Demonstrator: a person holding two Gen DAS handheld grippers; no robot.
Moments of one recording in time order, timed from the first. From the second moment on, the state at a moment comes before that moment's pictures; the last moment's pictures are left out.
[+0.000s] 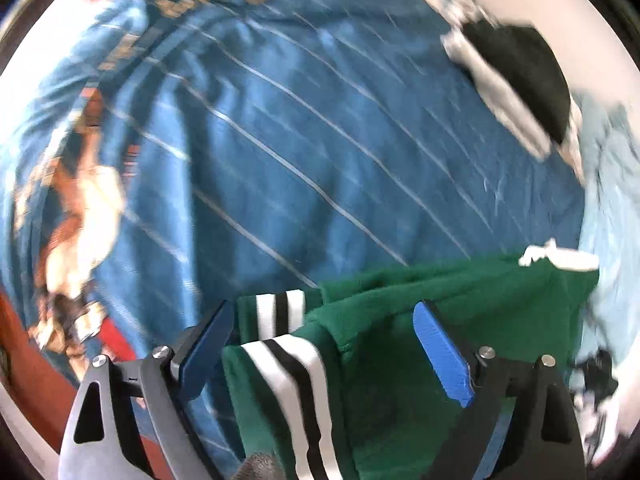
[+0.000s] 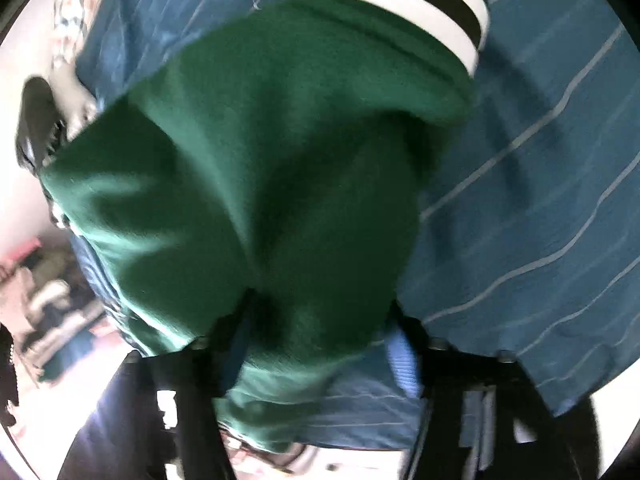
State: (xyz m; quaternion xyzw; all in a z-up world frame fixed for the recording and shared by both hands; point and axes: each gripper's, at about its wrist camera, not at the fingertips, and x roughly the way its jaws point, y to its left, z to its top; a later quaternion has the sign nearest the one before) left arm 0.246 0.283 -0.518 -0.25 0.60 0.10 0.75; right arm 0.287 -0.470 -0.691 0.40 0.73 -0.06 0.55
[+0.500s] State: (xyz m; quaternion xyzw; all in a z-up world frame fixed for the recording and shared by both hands) left arm 0.210 0.247 -0.536 -0.27 0.55 0.24 0.76; right arm 0.376 -0.395 -0.589 0.21 0.72 0.05 0.66
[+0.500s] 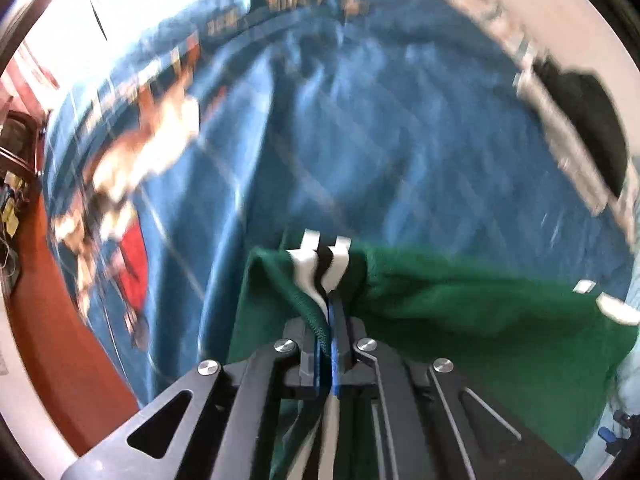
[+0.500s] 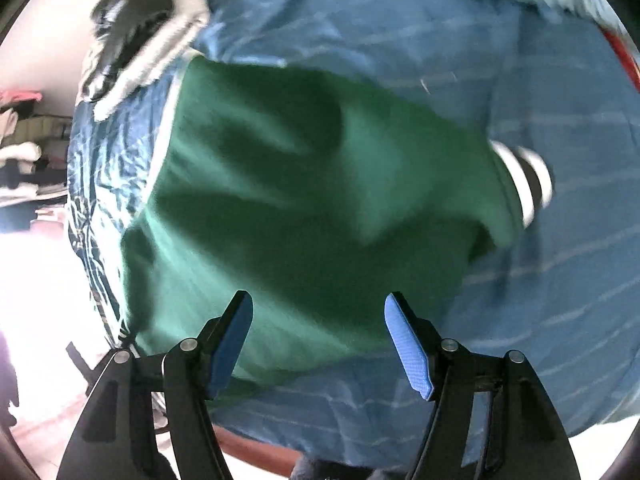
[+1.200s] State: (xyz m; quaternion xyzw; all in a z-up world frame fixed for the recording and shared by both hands) left arm 0.235 0.275 -0.574 -0.25 0.58 0.21 0.74; right arm 0.570 -0.329 -0.645 0.17 0.69 0.15 0.69
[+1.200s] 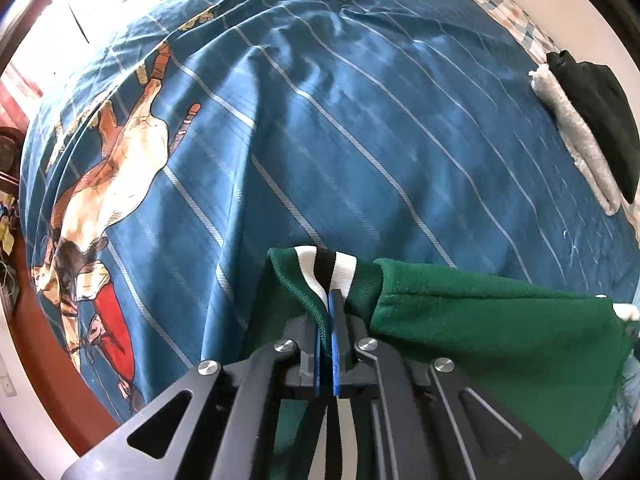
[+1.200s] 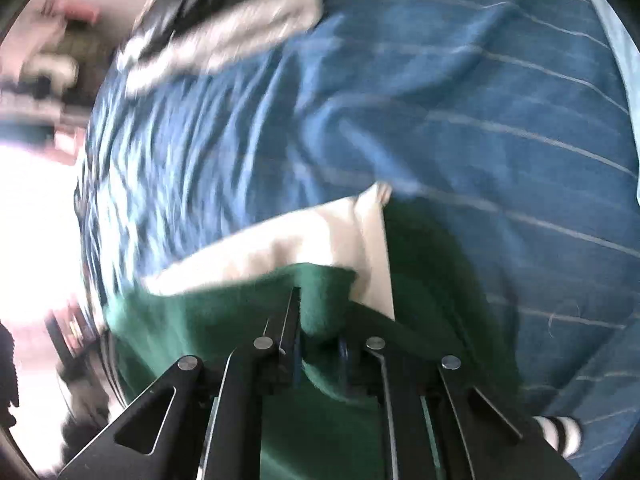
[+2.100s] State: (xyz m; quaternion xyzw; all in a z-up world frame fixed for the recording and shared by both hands) left arm 0.175 0.212 -0.541 -0.22 0.58 0.26 0.75; right arm 0.458 -0.432 -0.694 0.13 0.77 -0.04 0.62
